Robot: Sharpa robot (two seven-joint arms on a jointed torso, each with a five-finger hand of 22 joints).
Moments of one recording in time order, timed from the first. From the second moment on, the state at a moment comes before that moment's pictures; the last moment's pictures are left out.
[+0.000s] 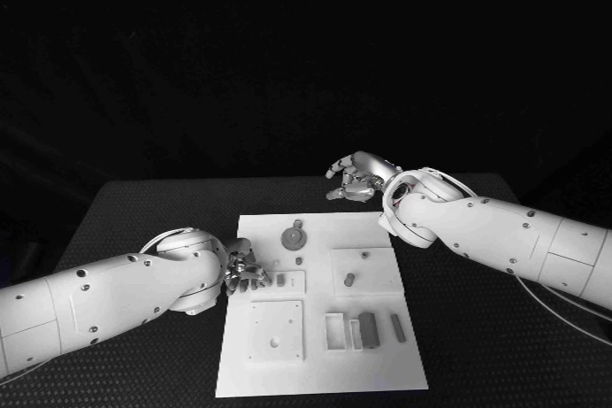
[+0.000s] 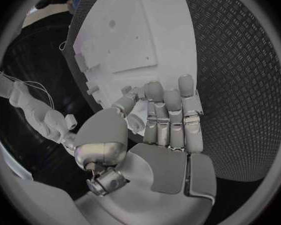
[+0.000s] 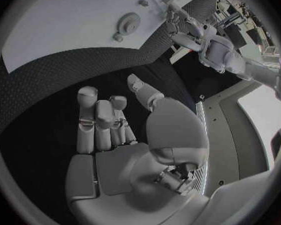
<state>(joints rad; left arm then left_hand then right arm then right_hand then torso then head) 1.27 -0.67 -0.17 1.44 -1.15 0.01 -0.56 0.80 -0.03 0.55 -0.18 0.05 1.10 0.03 0.39 1.07 1.28 -0.07 0.81 0.61 1.12 -0.12 1.30 0.43 0.01 1.25 -0.22 0.33 1.30 1.24 -0.67 0.05 1.30 -1.25 -0.37 -0.13 1.10 -0.11 0.55 -0.27 0.05 0.75 0.18 0.16 0.53 1.10 0.07 1.04 1.08 1.24 -0.04 1.36 0.99 0.20 1.23 -0.04 0.88 1.31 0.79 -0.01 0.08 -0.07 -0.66</state>
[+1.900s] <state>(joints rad) 1.26 -0.68 -0.17 1.45 -1.15 -0.03 -0.56 0.78 -0.06 0.55 -0.16 0.05 1.10 0.03 0.38 1.08 1.28 -0.07 0.81 0.61 1.12 -0.13 1.31 0.43 0.01 1.25 -0.22 0.33 1.30 1.24 -0.67 0.05 1.30 -1.25 -0.37 -0.13 1.10 -0.11 0.55 -0.27 0.05 0.75 0.18 0.16 0.53 1.10 0.07 1.04 1.08 1.24 -0.04 1.36 0.99 0.20 1.23 -0.04 0.88 1.31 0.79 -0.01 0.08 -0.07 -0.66</state>
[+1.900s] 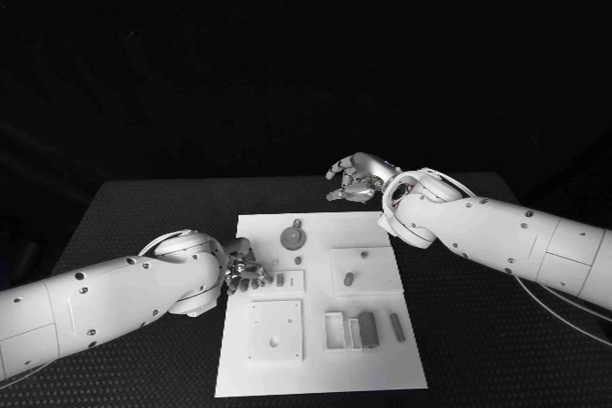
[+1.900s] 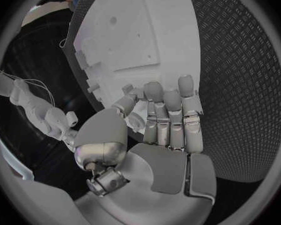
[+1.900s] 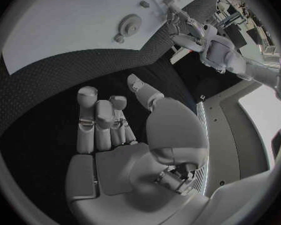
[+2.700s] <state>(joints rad) 1.26 -0.68 -0.16 1.44 -1.15 -0.03 -0.56 0.74 -0.08 0.48 -0.17 0.05 1.10 0.03 0.38 1.08 1.28 -0.07 0.81 0.61 1.12 -0.13 1.31 0.43 0.01 1.26 -0.23 0.32 1.31 1.24 -0.67 0.05 1.29 -1.25 -0.37 -0.13 1.10 -0.11 0.55 -0.27 0.05 0.75 0.18 0.16 0.53 1.10 0.07 1.05 1.08 1.24 -0.04 1.36 0.99 0.20 1.23 -0.04 0.88 1.31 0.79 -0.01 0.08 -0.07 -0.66</state>
